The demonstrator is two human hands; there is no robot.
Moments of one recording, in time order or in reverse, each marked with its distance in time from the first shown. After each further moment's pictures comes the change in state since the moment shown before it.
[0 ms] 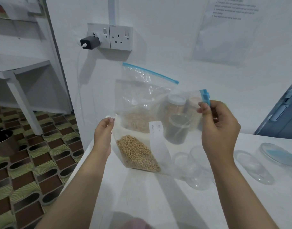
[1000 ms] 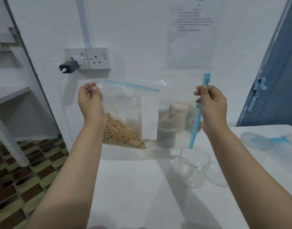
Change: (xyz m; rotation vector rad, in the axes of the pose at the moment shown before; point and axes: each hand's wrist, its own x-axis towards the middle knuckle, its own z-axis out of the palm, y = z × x) left_hand 0.006 0.139 0.080 -0.240 0.005 0.387; right_hand 0.071 0.019 -0.015 0.252 0.143 0.340
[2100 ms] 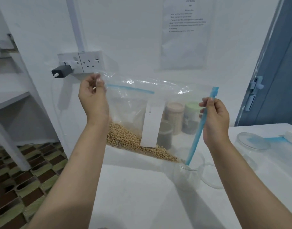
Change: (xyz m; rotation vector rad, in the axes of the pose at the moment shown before) left_hand -0.025 0.010 0.040 -0.010 -0.077 0.147; right_hand 0.001 0.031 -0.035 0.135 0.059 0.075
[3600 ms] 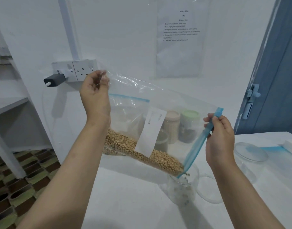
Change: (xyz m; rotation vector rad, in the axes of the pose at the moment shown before) left_hand 0.001 0.009 0.040 0.035 -0.097 0.101; right_hand -0.003 -0.006 -0.023 0.093 0.082 0.108
